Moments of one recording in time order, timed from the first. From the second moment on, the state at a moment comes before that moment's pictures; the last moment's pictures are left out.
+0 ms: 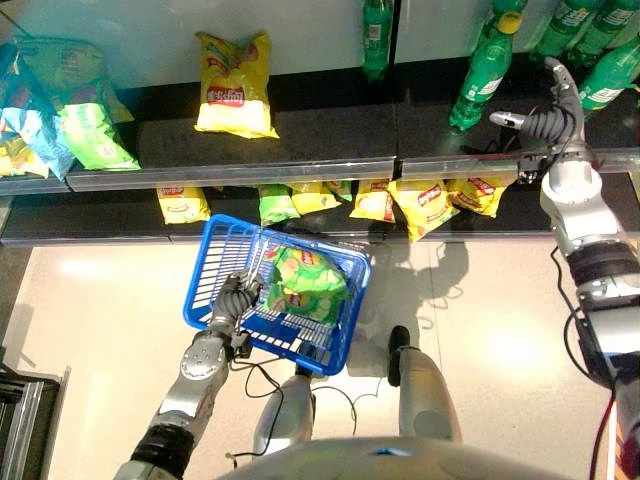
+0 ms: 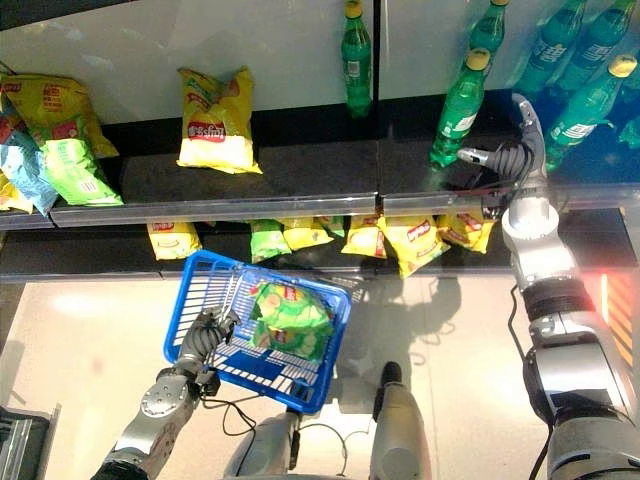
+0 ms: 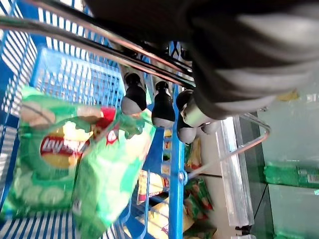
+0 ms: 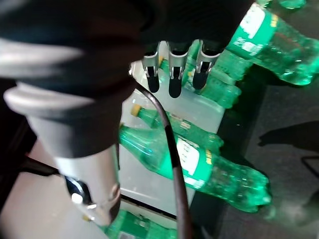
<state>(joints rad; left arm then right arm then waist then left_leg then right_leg) 0.07 0.38 -0.26 0.29 -0.35 -0.18 0.08 -0.82 -0.73 0.18 0.71 0.21 -0.15 -0.25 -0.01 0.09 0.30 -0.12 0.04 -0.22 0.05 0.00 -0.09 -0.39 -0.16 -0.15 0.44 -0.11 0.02</state>
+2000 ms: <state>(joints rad) 0.05 0.39 -0.24 0.31 -0.33 -0.18 0.14 -0.39 -0.54 0.07 0.51 0.22 -0.16 -0.26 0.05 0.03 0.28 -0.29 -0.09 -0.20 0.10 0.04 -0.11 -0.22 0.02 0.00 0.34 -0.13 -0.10</state>
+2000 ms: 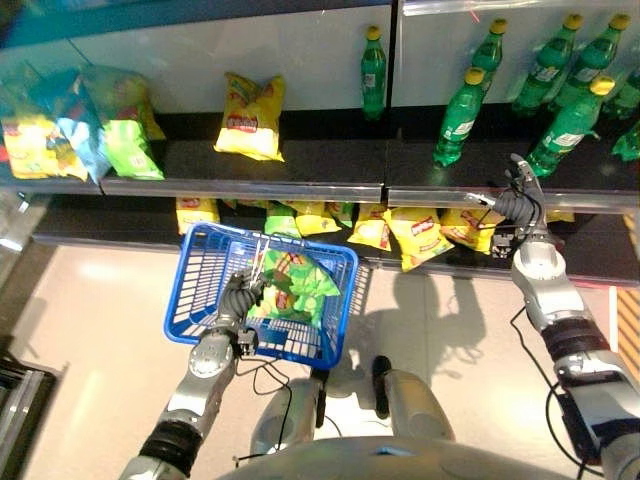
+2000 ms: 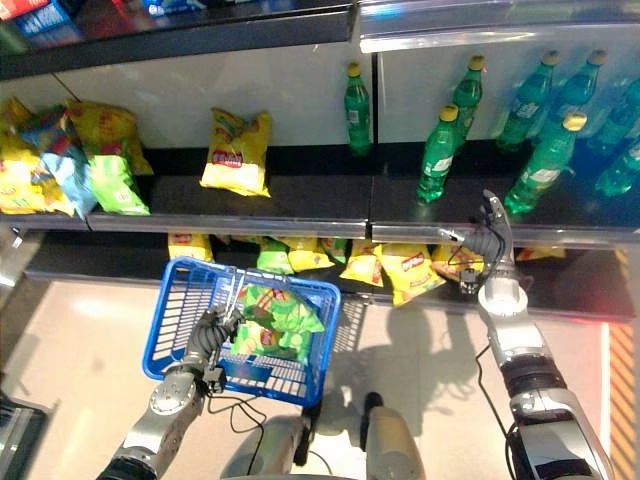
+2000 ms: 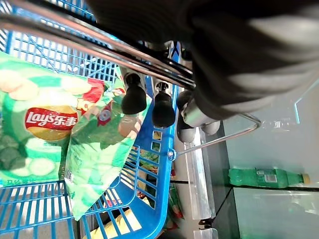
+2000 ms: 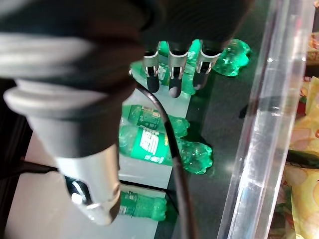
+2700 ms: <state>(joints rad) 0.03 0.37 -0.15 0.35 -0.33 -0.17 0.20 -0.43 -0.54 0.09 0.54 0.22 -0.15 -0.23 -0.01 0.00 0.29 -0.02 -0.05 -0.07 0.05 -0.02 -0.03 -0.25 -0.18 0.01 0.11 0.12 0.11</state>
